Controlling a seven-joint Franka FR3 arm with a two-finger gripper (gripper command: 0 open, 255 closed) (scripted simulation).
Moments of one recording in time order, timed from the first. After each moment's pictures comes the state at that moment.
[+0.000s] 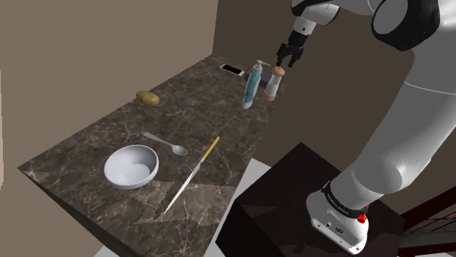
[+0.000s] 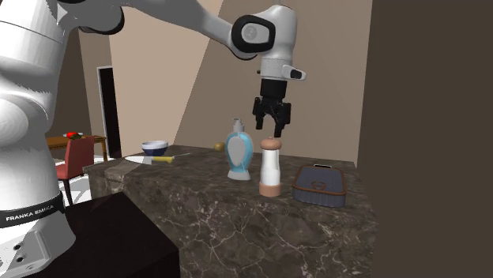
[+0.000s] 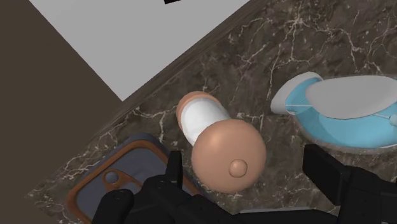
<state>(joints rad) -0.20 0.29 -0.43 -1.69 0.27 1.87 -0.47</state>
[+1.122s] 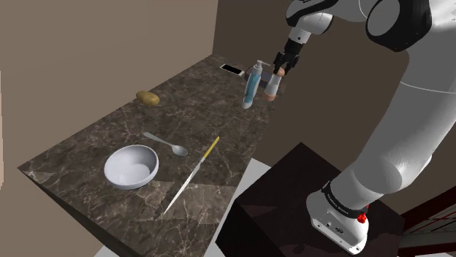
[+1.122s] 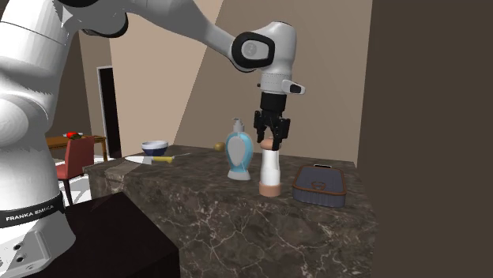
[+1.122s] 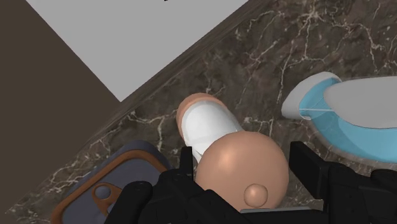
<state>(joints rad) -0.20 0.32 -0.42 -1.75 0.29 1.95 -0.49</state>
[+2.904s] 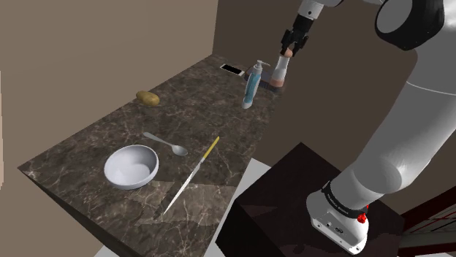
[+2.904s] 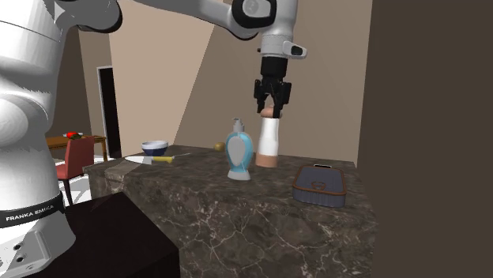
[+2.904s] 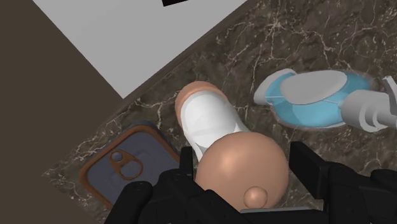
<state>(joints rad) -0.20 0.27 -0.43 -1.56 0.25 1.72 -0.44</state>
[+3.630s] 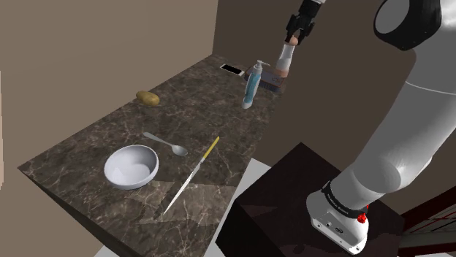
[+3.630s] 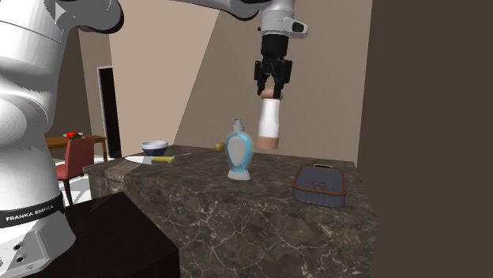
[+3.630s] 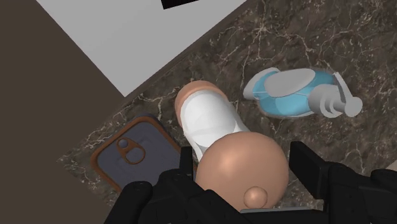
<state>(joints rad) -0.21 0.28 -0.44 -1.40 0.25 1.57 -0.42</state>
